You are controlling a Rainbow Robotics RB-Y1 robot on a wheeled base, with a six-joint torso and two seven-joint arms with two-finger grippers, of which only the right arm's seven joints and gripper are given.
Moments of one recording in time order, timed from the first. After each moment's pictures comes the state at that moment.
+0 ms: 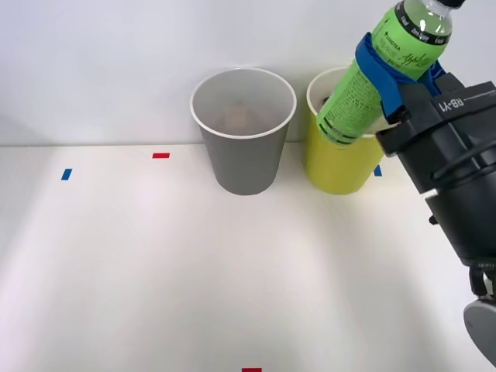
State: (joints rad) arm 0.10 -0.41 0.12 -2.53 -0.38 0.22 1.34
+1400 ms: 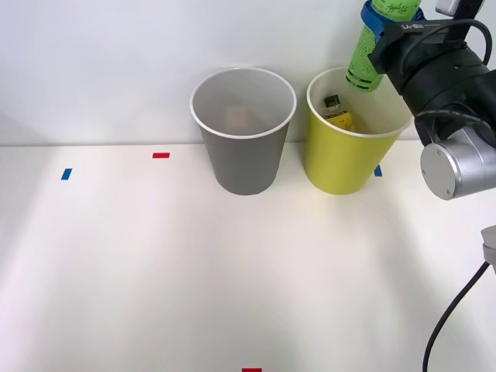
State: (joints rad) arm -0.42 -0.40 0.02 -1.91 -0.25 0.36 1.30
